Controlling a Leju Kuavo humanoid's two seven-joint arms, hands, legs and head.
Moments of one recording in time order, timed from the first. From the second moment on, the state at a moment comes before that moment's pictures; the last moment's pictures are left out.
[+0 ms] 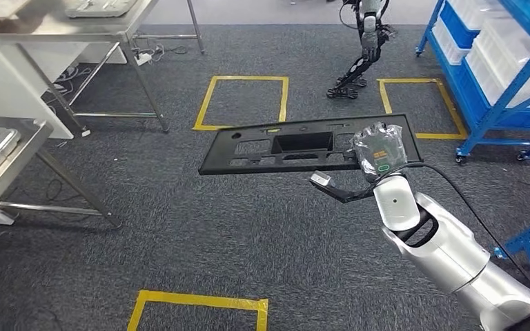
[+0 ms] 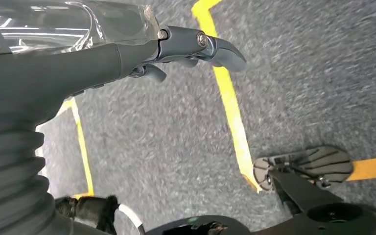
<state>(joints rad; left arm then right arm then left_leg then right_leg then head) -0.15 -0.04 -1.18 -0.23 0.88 0.42 0.00 -1.23 -0.25 1.23 -1.51 1.15 0.20 0.38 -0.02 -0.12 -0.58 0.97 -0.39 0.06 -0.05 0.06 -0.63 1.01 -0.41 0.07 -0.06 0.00</state>
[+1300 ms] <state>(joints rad) -0.14 -0.04 -1.17 -0.23 0.87 0.42 0.01 -1.26 -0.26 1.22 -1.52 1.14 0.19 0.39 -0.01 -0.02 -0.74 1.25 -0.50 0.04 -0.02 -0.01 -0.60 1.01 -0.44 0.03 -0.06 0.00</state>
